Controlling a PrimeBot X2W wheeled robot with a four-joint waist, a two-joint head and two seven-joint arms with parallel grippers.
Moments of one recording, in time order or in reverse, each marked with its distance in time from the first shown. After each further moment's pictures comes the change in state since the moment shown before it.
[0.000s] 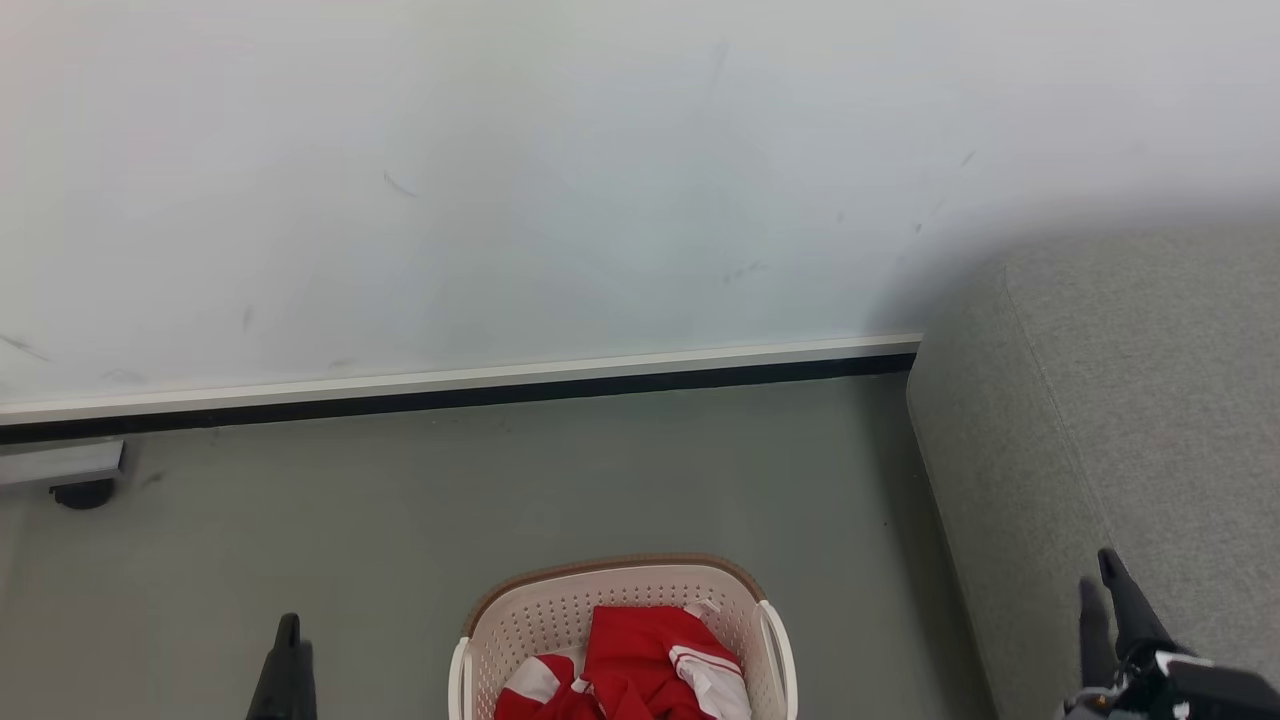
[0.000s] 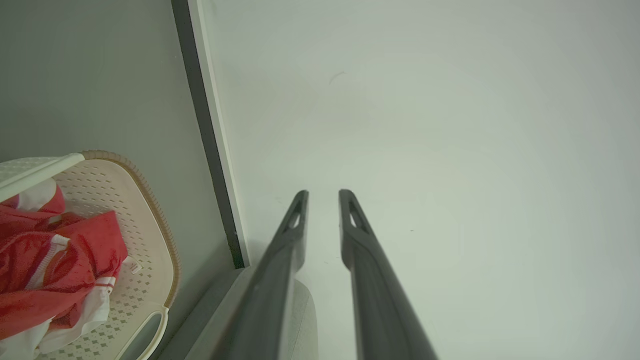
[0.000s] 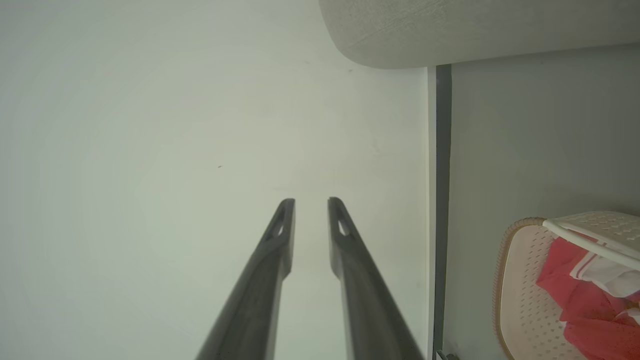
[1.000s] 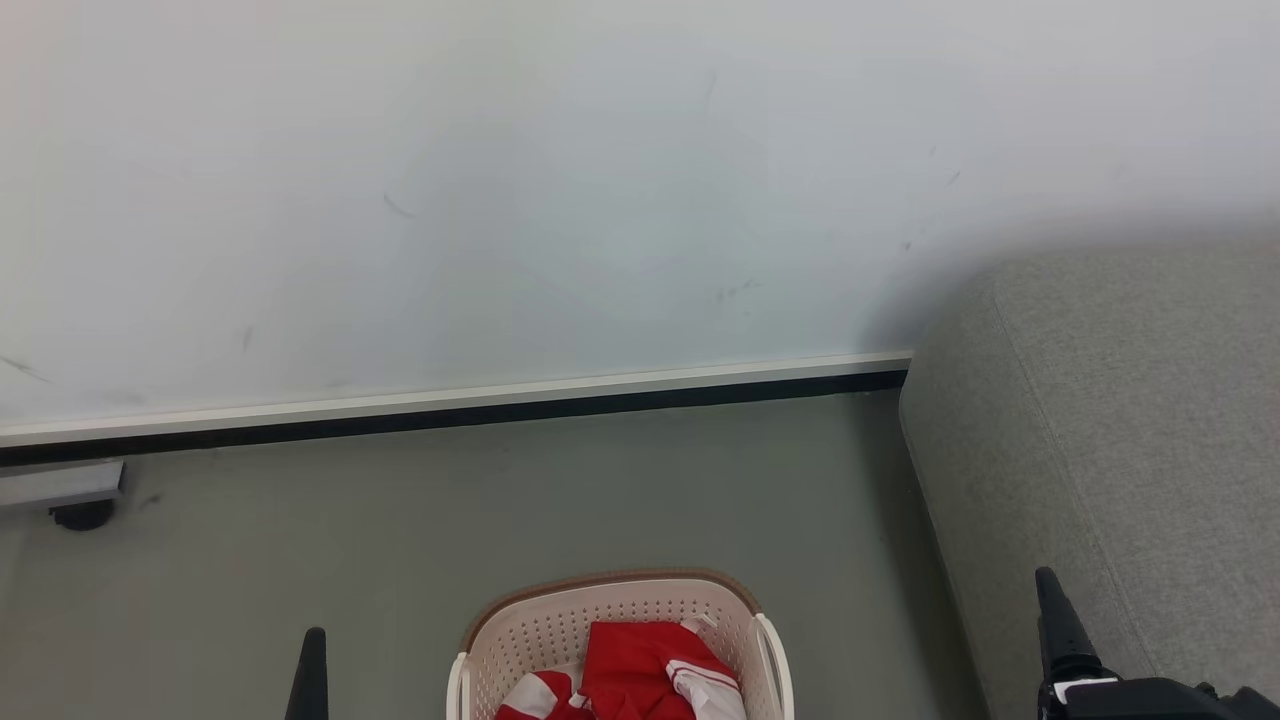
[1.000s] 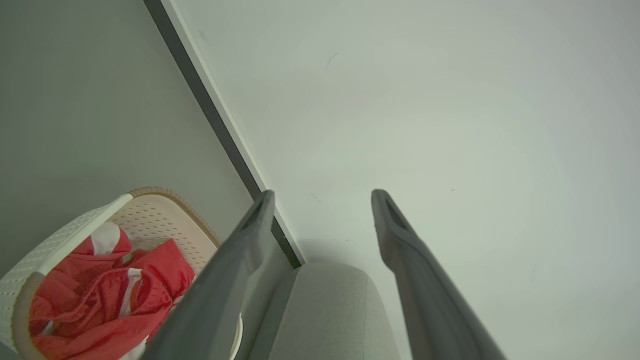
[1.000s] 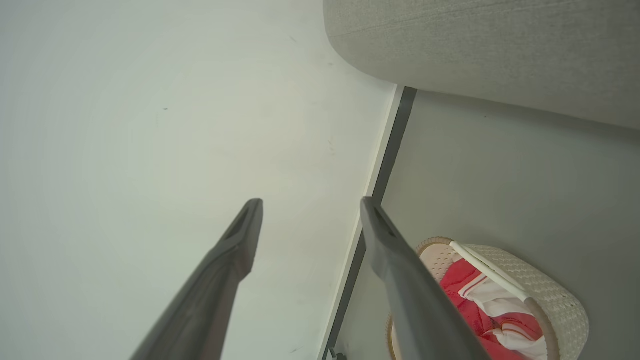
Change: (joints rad) left arm 0.084 -0.008 -0.044 -0.055 0.308 0.001 -0.098; right arm 0.076 0.007 0.150 -0.011 -0.319 0.000 -0.138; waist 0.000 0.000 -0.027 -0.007
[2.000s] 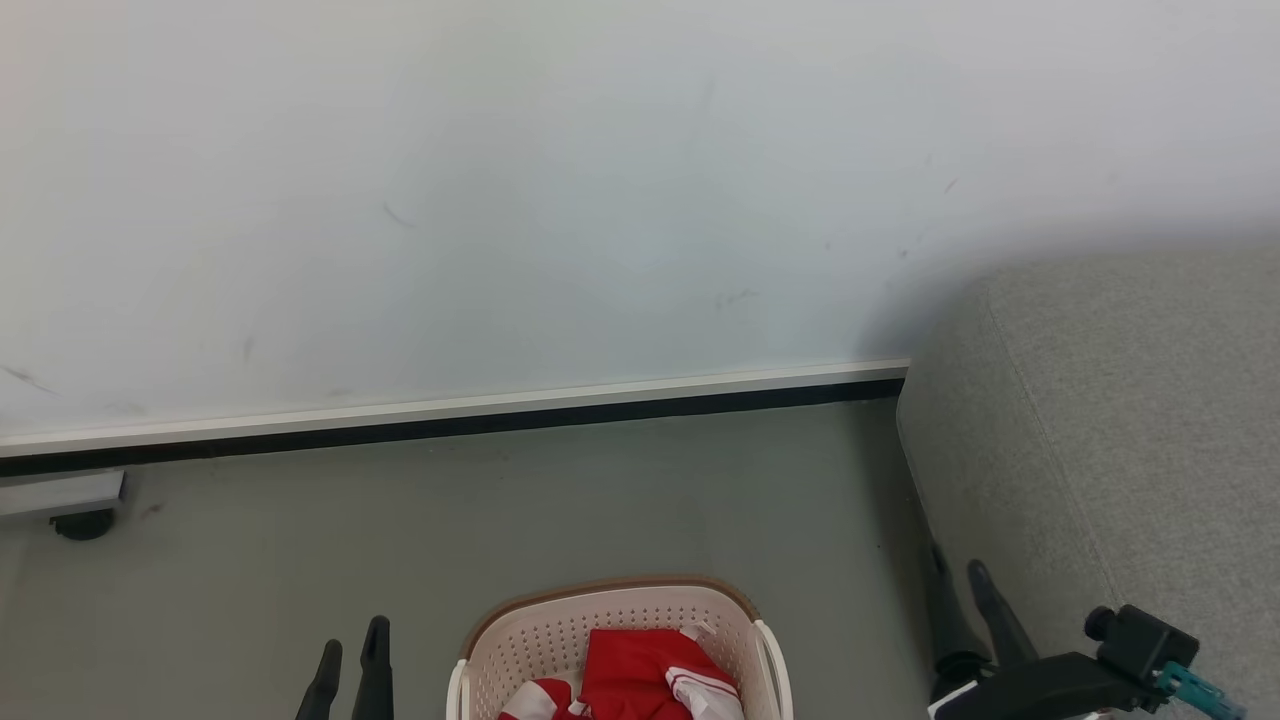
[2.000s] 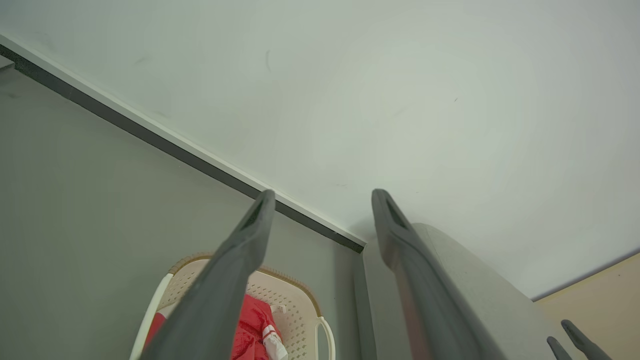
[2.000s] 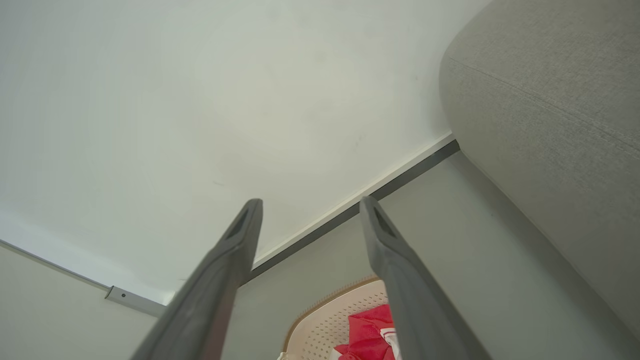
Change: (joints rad) left arm 0.058 0.003 -0.052 -0.139 0.587 0.019 -0.088; right arm 0.019 -0.045 0.249 -0.109 -0.578 0.000 -0.122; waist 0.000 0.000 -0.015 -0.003
